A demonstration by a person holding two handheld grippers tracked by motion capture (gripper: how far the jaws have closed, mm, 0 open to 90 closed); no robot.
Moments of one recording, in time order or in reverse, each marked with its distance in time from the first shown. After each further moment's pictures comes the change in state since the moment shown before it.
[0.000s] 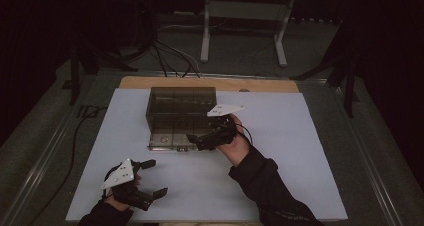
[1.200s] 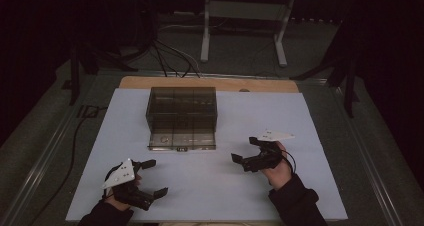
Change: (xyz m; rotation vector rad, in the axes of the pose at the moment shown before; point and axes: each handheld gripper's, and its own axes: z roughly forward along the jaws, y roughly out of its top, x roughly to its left) left arm 0.000 0.000 0.001 0.011 0.004 -0.004; right arm -0.047 -0.109 -0.084 -0.012 -0.082 0.136
